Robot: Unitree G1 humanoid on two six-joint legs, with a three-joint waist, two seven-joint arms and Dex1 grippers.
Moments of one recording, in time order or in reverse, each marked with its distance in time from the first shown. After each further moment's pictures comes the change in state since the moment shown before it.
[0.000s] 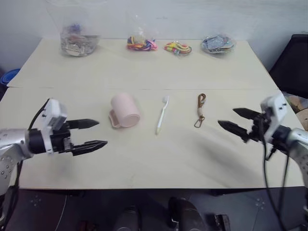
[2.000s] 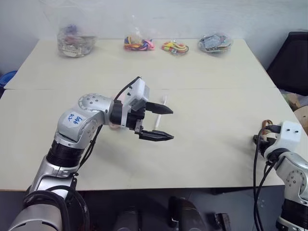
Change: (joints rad) left arm -0.565 -0.394 -0.525 0.229 0.215 -0.114 -0.088; right arm 0.158 0.183 -0.220 0.017 -0.265 0.138 -0.432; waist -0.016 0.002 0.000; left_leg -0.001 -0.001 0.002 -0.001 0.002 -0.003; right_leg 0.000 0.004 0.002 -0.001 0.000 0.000
